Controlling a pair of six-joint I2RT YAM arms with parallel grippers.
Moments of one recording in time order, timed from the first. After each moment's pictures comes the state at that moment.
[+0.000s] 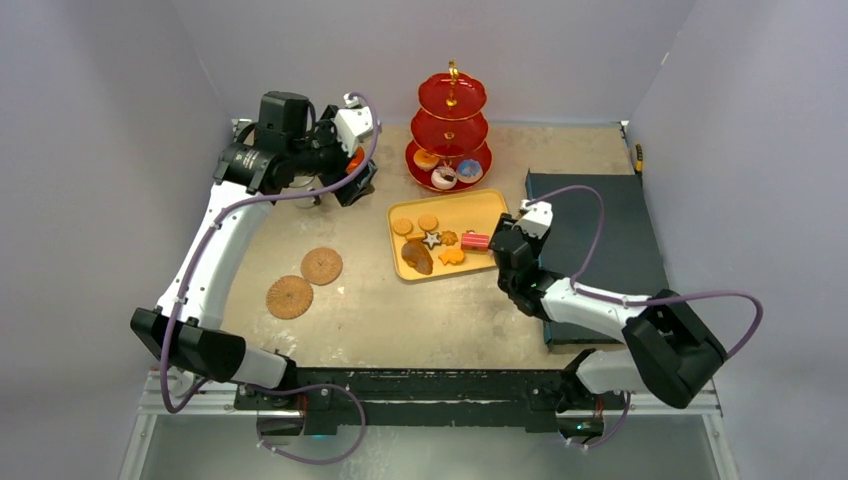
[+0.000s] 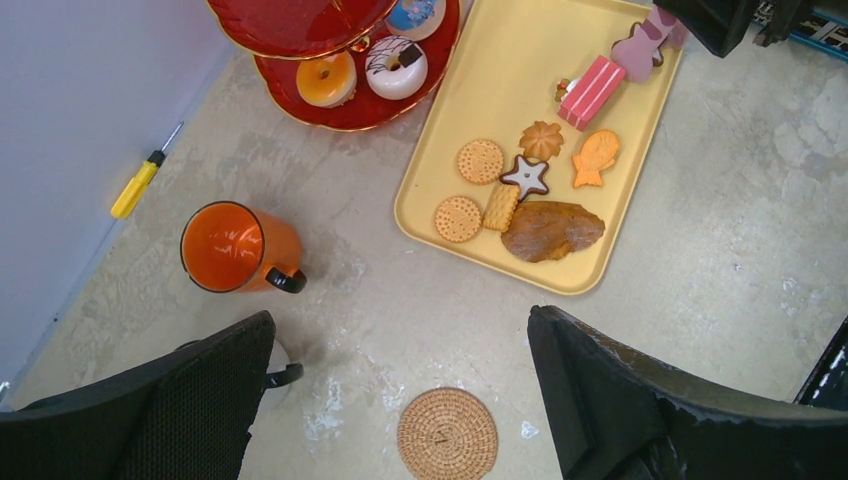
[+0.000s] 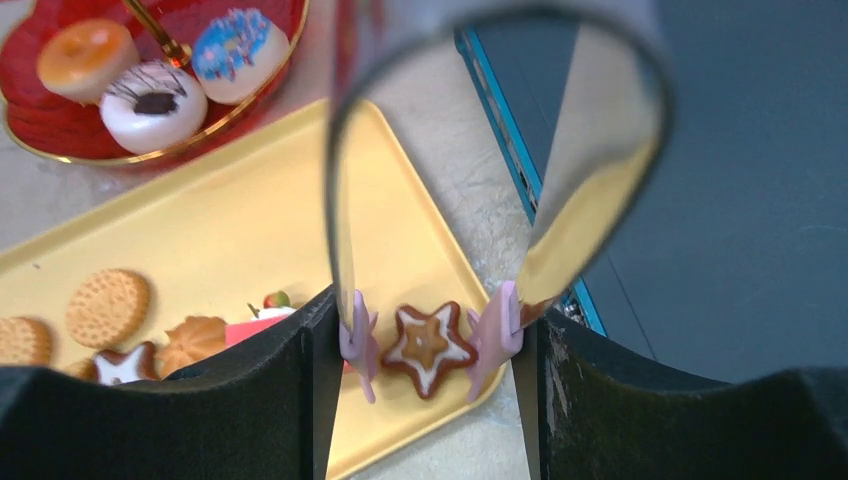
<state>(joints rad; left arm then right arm) -0.30 1.44 1.69 -0.89 0.47 0.54 0.68 1.29 0.51 0.38 0.86 0.49</state>
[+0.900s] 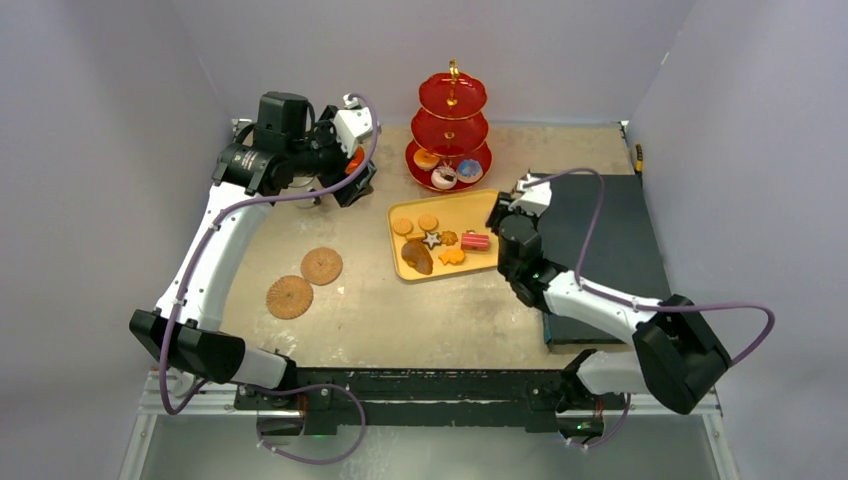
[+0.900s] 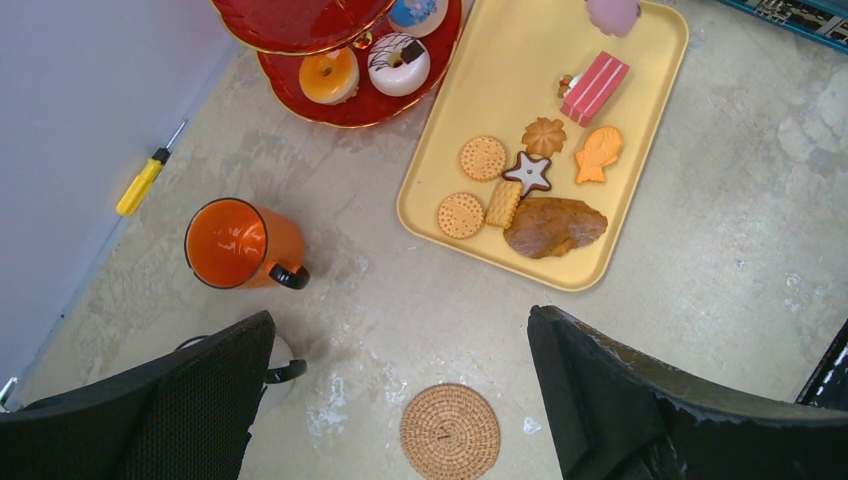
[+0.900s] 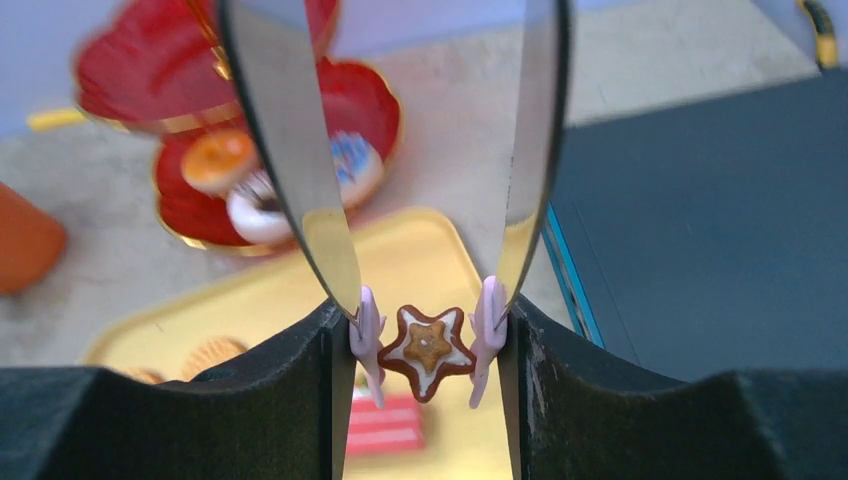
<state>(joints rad) -0.30 1.43 1.69 -0.90 0.46 0.55 0.67 1.27 0.57 0.51 0.81 0.29</state>
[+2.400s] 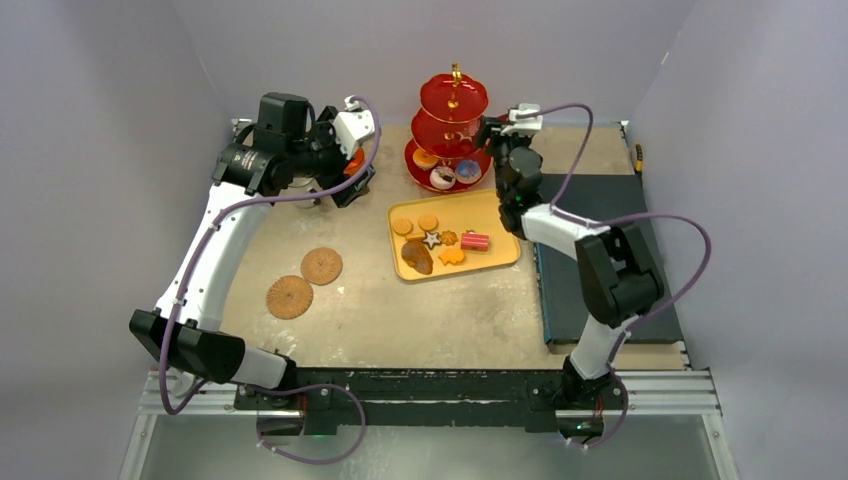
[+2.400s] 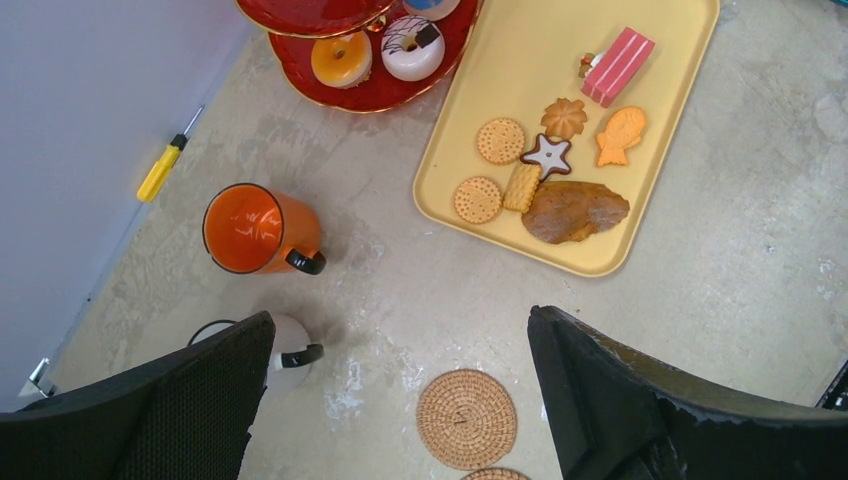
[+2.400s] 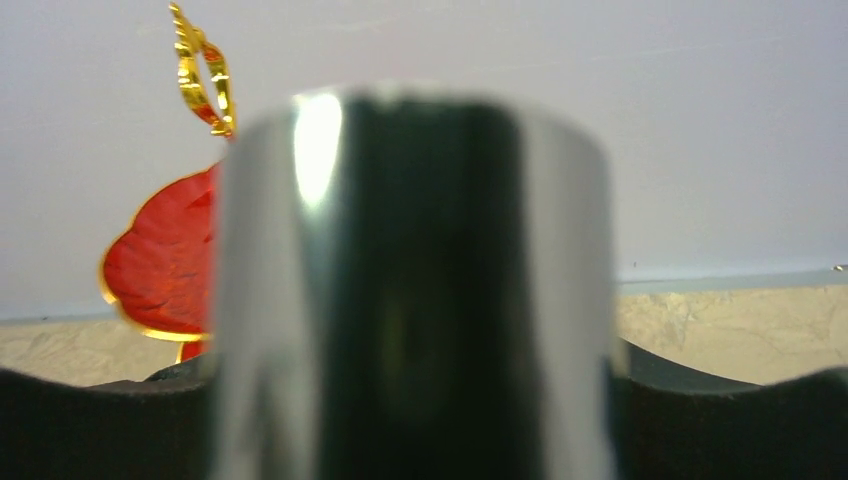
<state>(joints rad) -0.30 1.43 1.69 -0.92 0.42 0.59 0.41 1.83 1.14 0.95 0.38 0.05</state>
